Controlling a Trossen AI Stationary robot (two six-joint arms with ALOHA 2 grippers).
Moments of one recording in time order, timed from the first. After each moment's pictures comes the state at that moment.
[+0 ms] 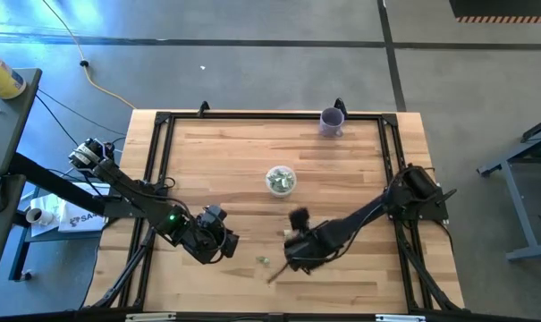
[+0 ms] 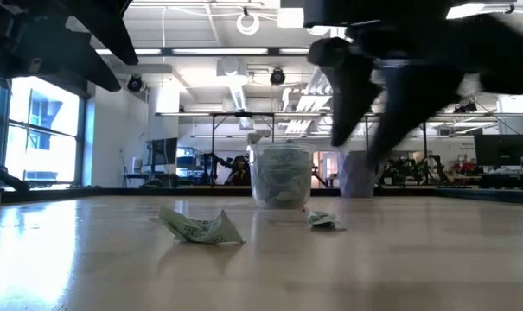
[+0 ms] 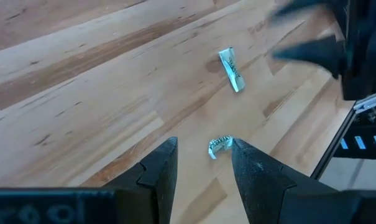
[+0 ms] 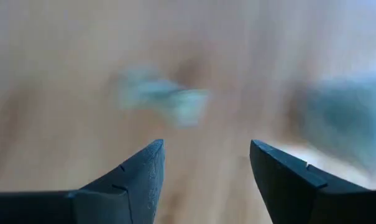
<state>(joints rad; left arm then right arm) -0.63 1.42 0.95 -0.52 -0.51 -1.54 0.48 1.95 1.42 -0.82 0.45 0.16</state>
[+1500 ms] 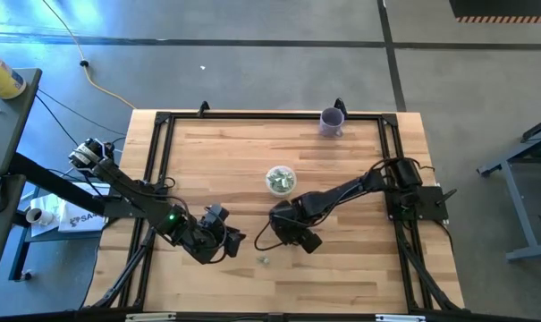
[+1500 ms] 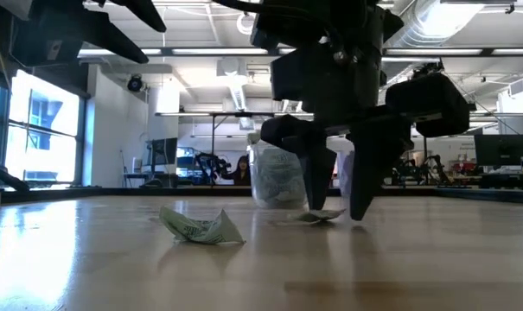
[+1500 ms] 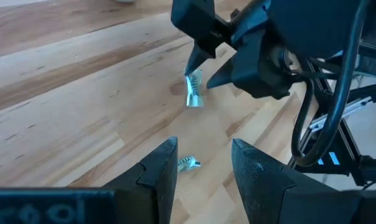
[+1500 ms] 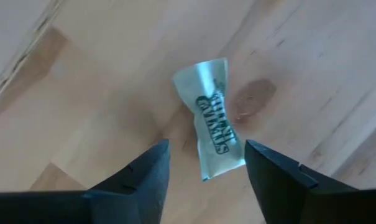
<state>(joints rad) -0.63 1.41 0.97 -0.41 -0.59 -1.51 0.23 2.02 1.35 -0.64 -0.13 -0.43</state>
